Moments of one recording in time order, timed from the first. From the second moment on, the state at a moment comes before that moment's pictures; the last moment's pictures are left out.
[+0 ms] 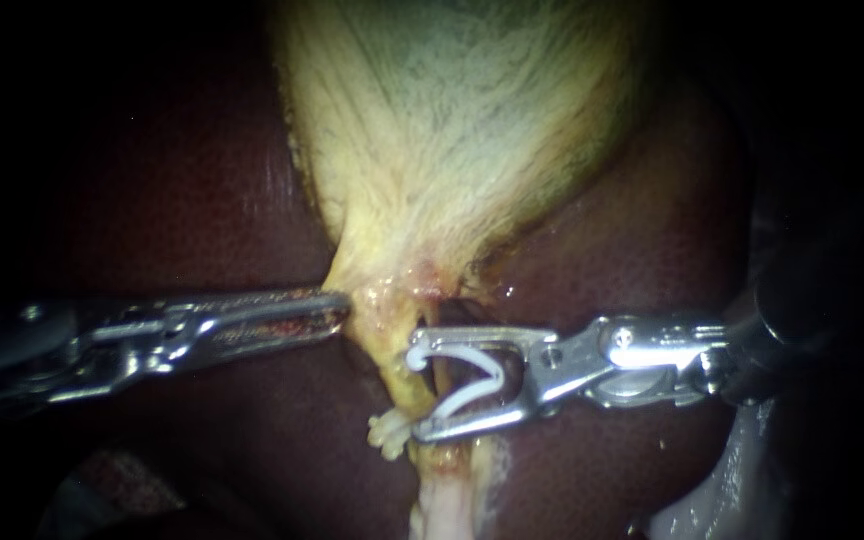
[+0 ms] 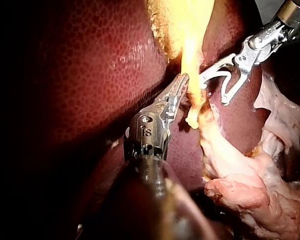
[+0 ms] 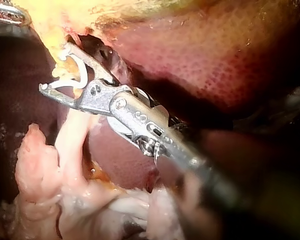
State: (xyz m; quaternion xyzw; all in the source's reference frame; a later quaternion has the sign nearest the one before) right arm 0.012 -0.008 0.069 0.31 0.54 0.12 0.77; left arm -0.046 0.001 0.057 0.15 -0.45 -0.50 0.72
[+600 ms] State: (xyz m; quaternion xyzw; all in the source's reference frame) right arm 0.014 -0.008 0.071 0.30 0.52 0.11 0.79; left arm -0.047 0.001 0.056 0.15 -0.46 -0.51 0.72
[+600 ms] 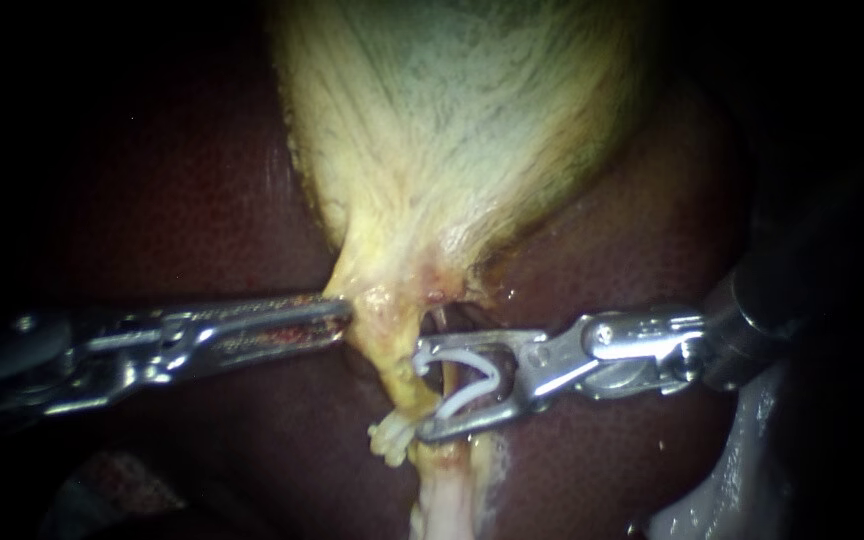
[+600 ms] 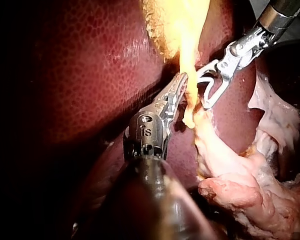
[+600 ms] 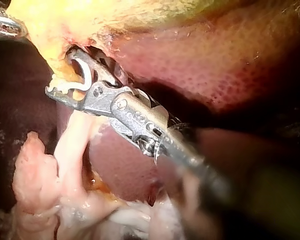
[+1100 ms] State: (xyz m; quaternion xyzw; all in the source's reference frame) right arm 0.016 -0.011 0.071 0.34 0.52 0.11 0.78; left arm -0.048 0.001 0.056 0.15 -0.46 -0.51 0.72
